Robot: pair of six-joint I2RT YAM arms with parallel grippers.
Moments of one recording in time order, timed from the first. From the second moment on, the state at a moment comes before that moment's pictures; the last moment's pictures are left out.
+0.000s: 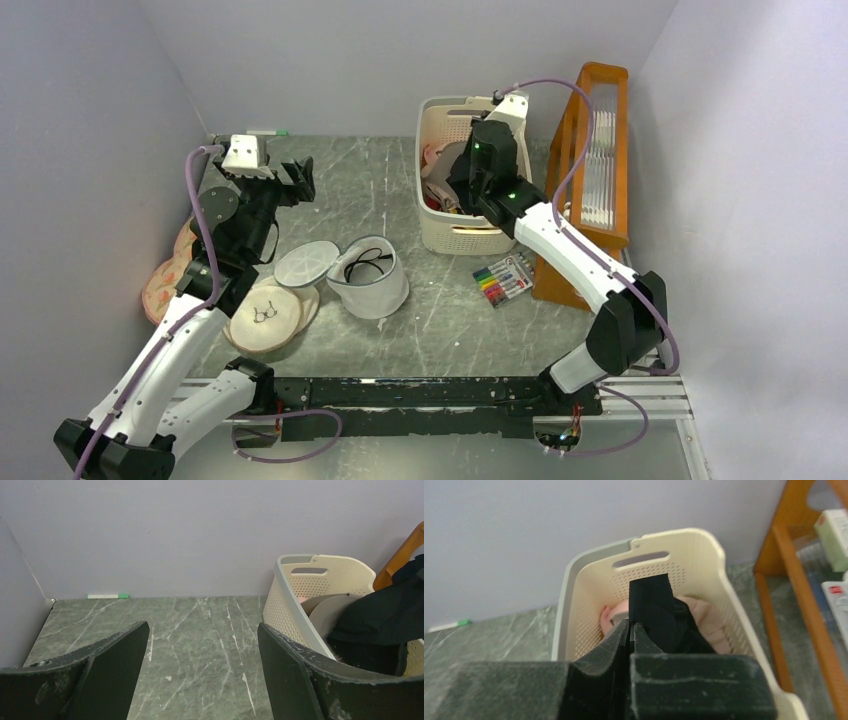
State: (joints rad) left arm -0.39 0.87 0.91 0.08 -0.25 -0.07; right arm 0.56 1.52 1.36 0.08 0.70 0.22
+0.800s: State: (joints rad) left arm -0.39 0.88 0.91 0.08 -0.25 -0.08; right arm 0.57 1.78 1.39 -0.12 0.46 0.33
